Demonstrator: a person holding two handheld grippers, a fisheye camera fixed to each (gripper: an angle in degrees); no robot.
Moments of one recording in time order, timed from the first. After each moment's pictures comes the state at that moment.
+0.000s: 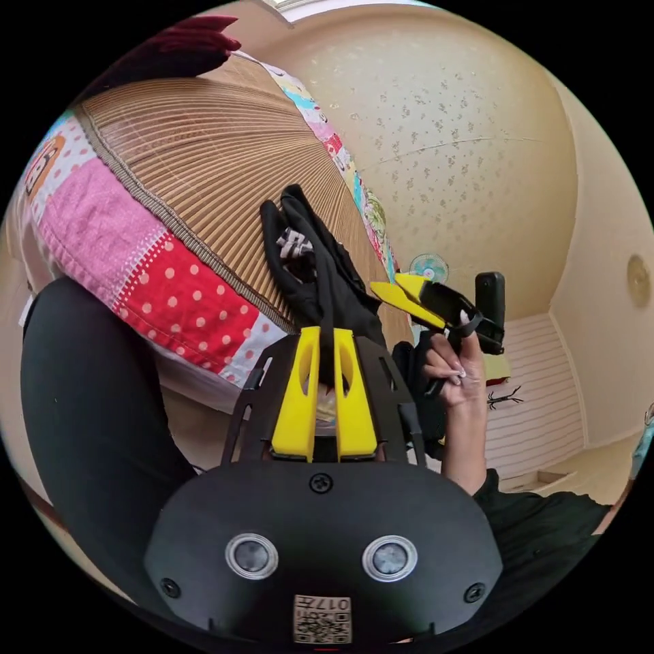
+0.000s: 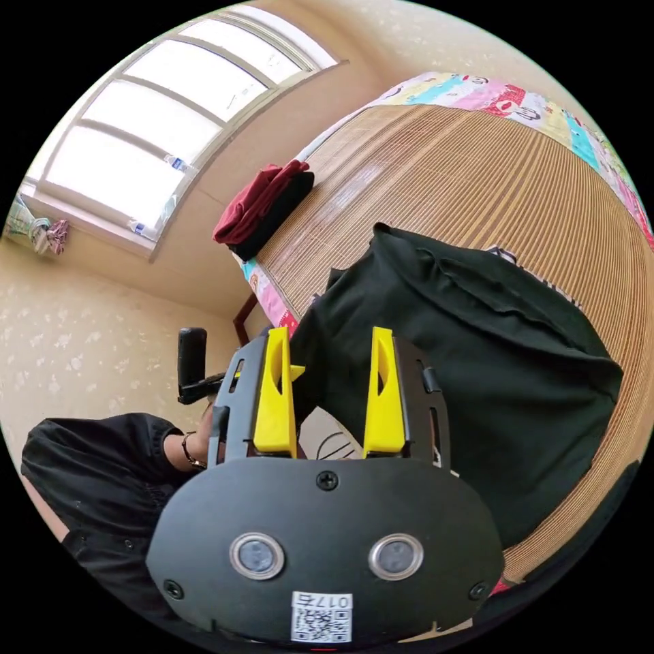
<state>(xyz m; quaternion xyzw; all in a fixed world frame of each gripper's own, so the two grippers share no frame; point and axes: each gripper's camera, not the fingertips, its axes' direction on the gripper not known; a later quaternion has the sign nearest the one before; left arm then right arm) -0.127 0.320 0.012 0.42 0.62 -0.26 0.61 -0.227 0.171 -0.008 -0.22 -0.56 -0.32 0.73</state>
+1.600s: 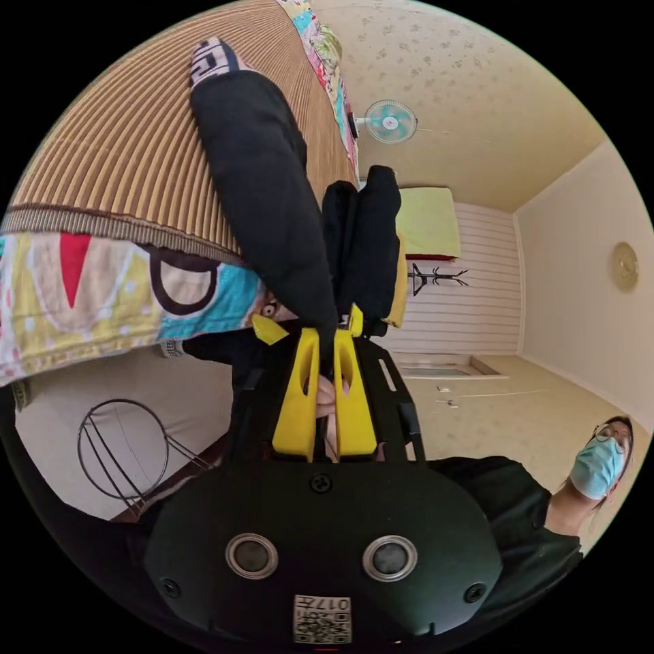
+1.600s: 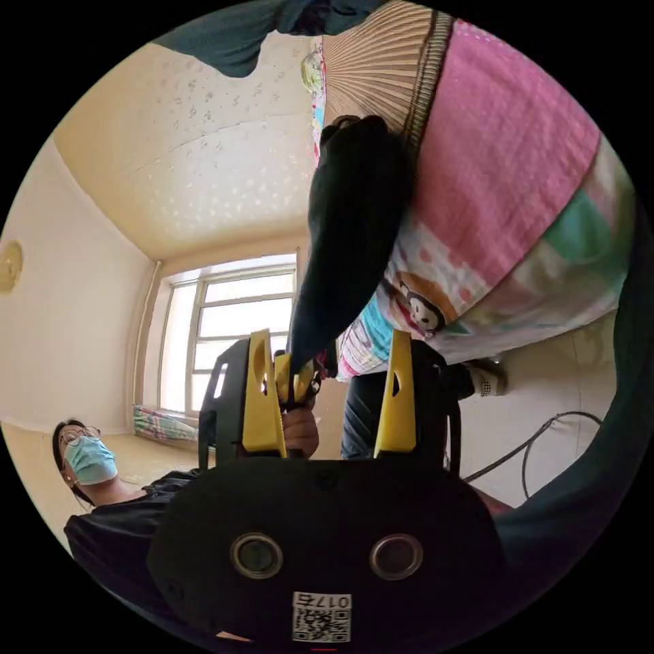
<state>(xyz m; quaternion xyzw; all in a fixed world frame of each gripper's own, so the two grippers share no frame) -0.022 0.195 -0.044 0.23 0.76 0.09 0.60 0.306 0.350 0.109 -0.20 -0.77 0.30 0.53</state>
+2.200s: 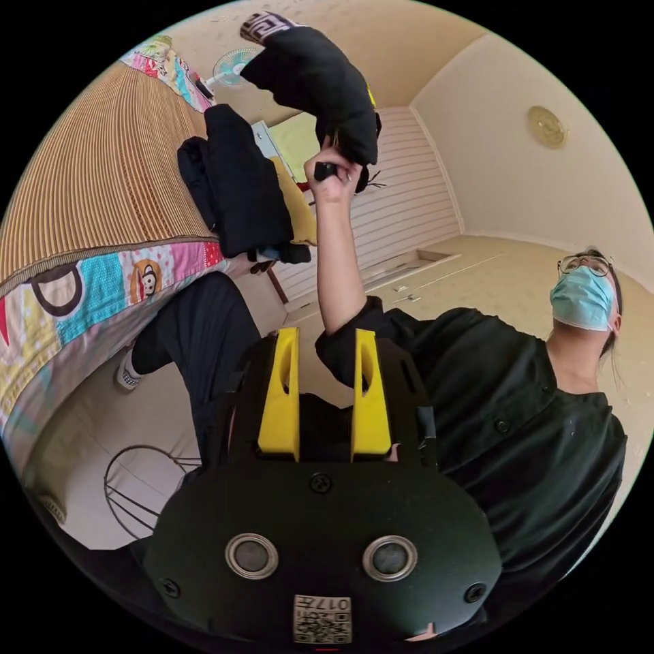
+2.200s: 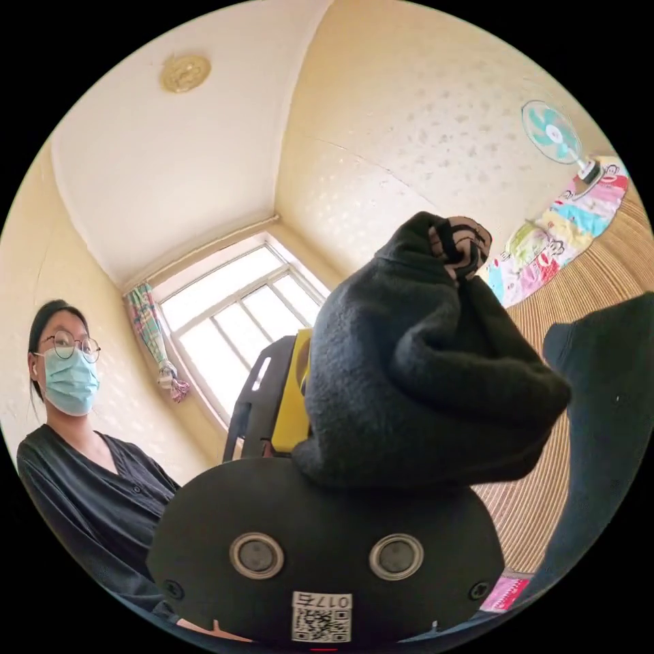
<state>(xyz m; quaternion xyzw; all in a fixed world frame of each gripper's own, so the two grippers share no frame) -0.033 0.286 -0.069 0.32 0.73 0.28 0.53 0.453 0.106 -0.084 0.19 -0.74 0.12 0.63</state>
